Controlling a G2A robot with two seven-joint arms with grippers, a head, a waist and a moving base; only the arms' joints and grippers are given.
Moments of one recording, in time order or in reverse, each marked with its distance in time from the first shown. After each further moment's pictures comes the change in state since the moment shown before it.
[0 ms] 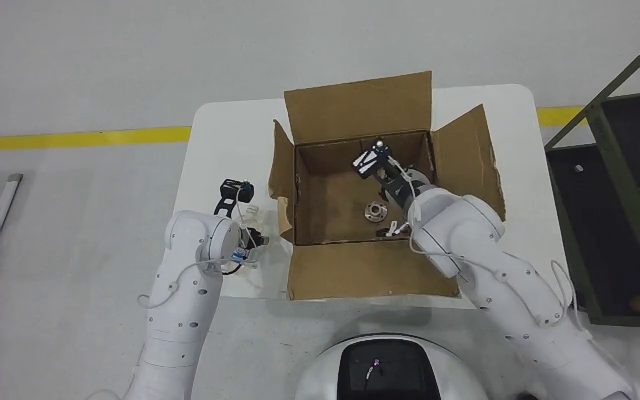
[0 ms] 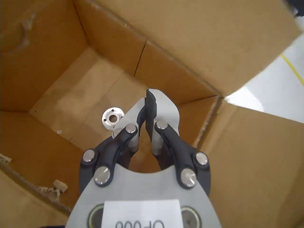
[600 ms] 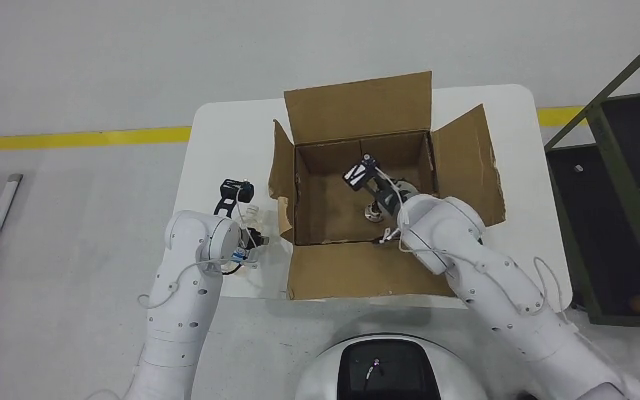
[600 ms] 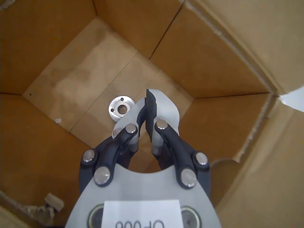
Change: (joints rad) left arm 0.000 0.000 0.000 0.000 0.000 0.000 0.000; right arm 0.049 -0.025 -0.072 0.156 0.050 -0.014 0.006
